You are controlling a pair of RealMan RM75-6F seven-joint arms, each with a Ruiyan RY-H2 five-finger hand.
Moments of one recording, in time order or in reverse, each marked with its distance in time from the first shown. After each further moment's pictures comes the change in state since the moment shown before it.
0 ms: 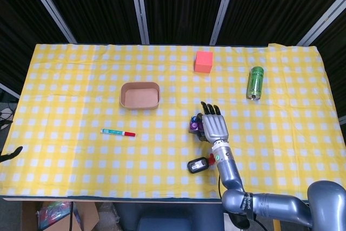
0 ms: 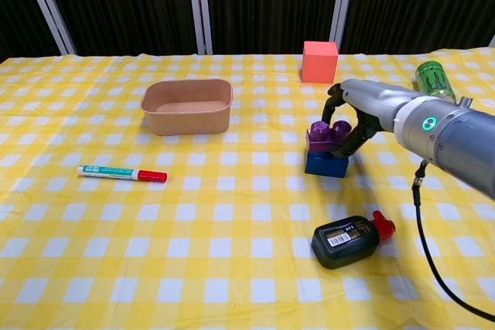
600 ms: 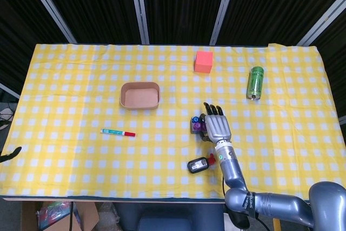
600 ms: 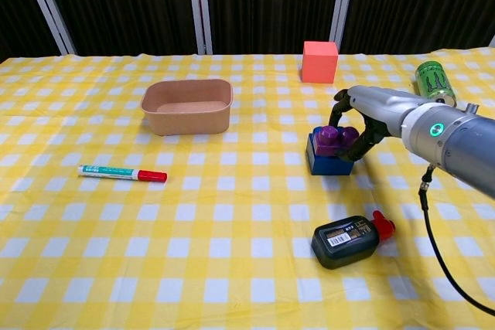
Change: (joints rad) left arm 0.006 0.000 0.000 -0.008 0.001 0.015 0.020; right arm -0.010 0.005 -0.022 0.045 -0.015 -0.034 0.031
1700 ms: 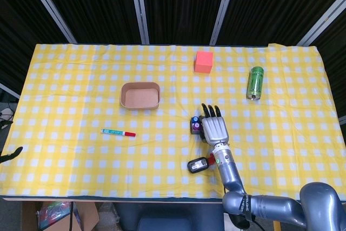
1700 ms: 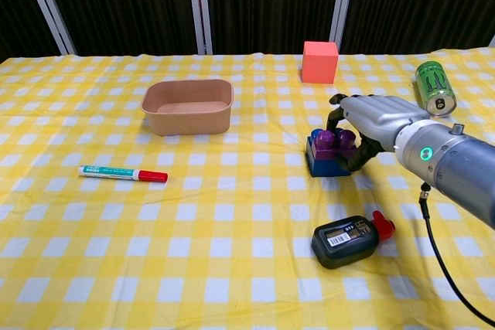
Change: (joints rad) left arm -0.002 -0.001 0.001 -0.008 0.003 -0.003 0.008; right arm -0.001 -0.059 -0.074 0.074 -0.016 -0.007 -0.113
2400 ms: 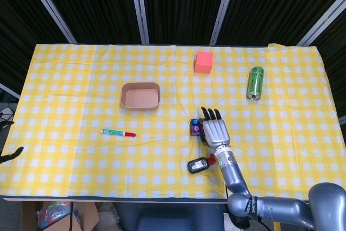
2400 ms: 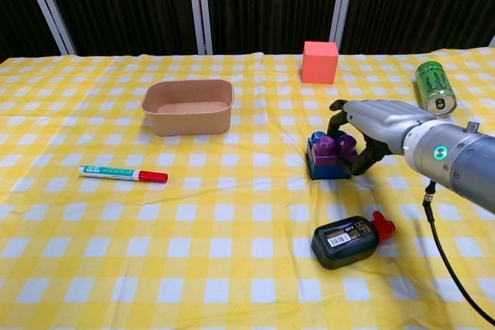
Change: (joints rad) left arm -0.002 0.001 0.001 -0.002 0.002 -0.003 0.000; right arm -0.017 0.073 0.003 -0.094 -0.035 -0.035 0.049
